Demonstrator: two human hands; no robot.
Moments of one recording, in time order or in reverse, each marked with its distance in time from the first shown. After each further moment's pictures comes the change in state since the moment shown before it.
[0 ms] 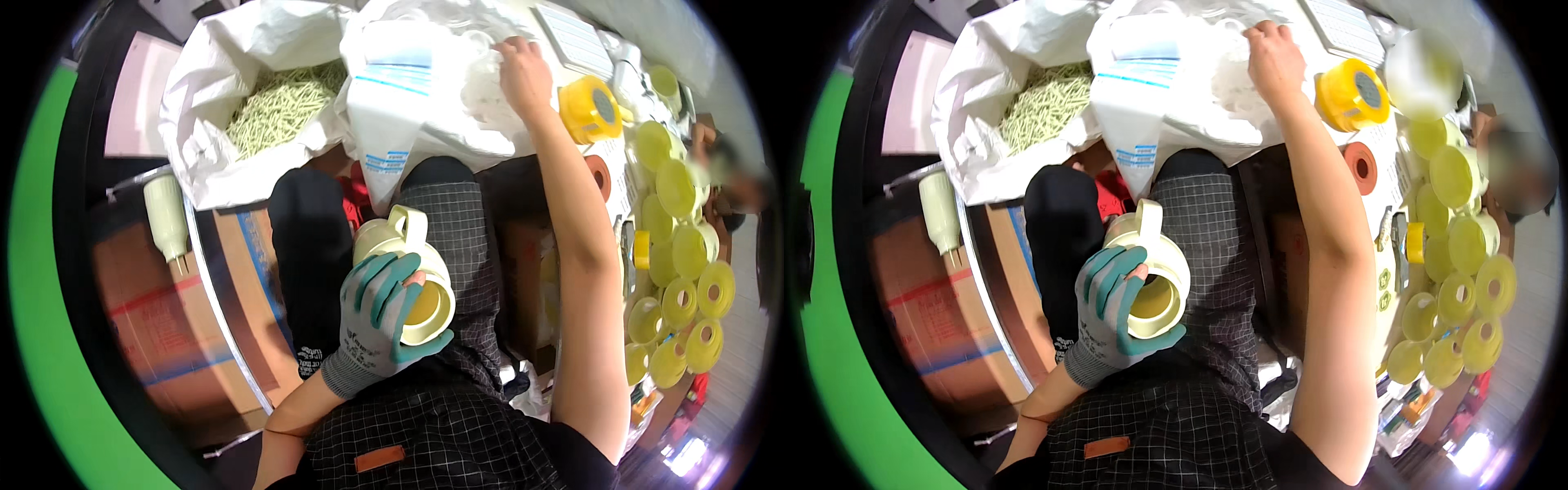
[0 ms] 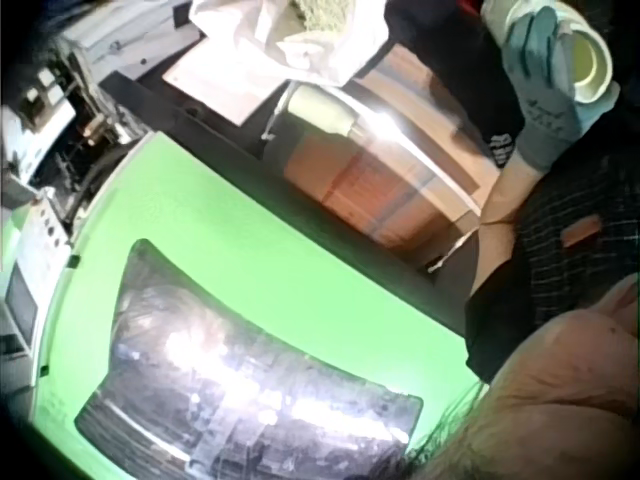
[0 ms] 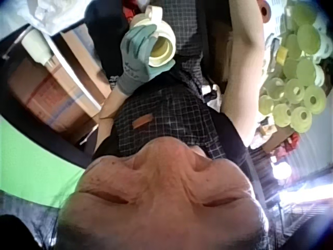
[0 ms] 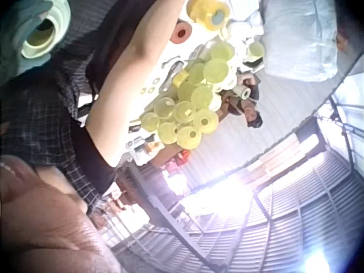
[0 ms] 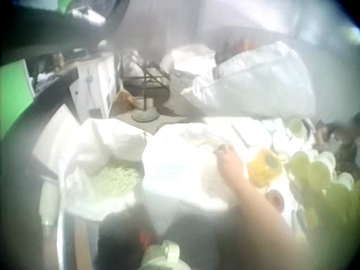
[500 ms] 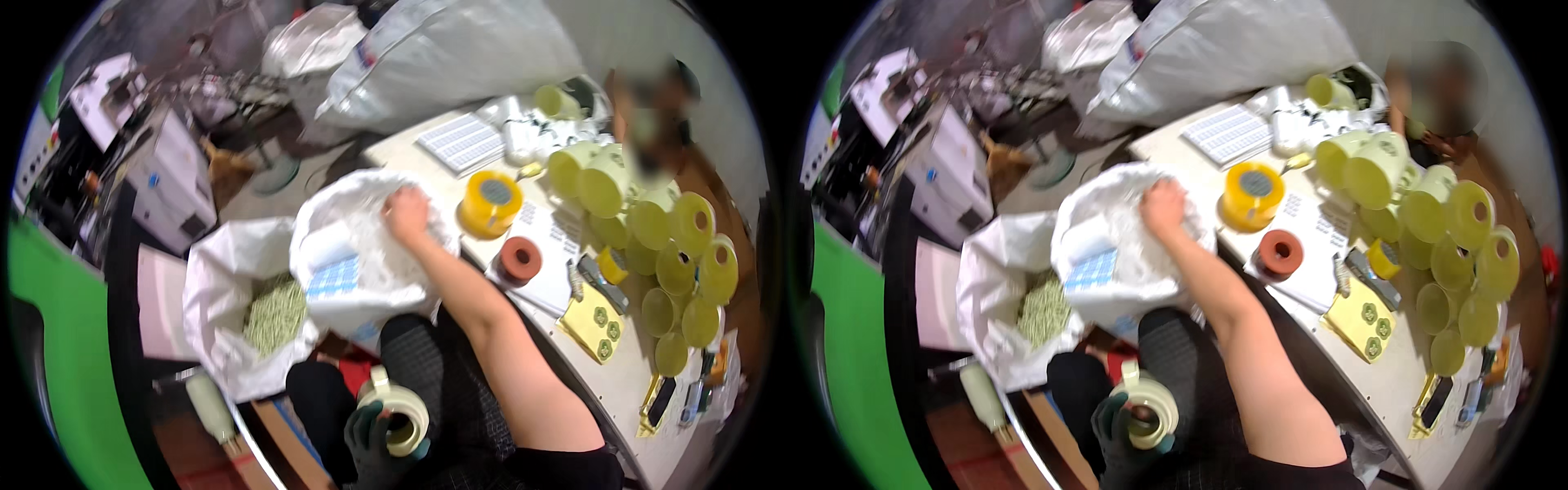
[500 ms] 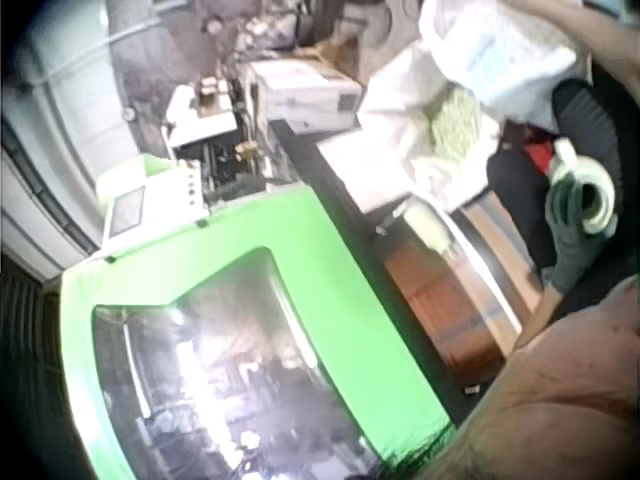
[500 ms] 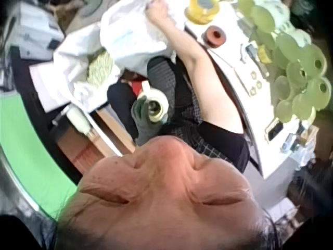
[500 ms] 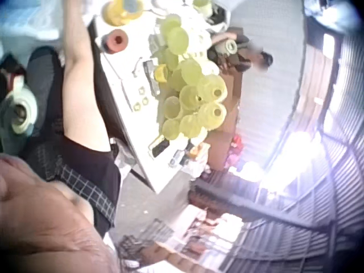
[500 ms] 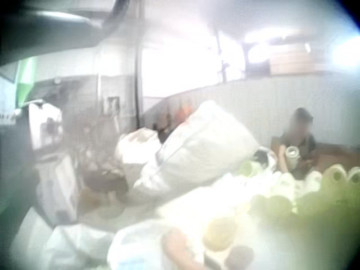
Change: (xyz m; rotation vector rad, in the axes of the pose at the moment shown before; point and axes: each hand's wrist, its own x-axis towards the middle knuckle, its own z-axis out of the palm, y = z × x) left_hand -0.002 0.000 0.004 0.158 0.026 0.132; right_hand 0.033 -0.011 0.051 0.102 0.110 0.566
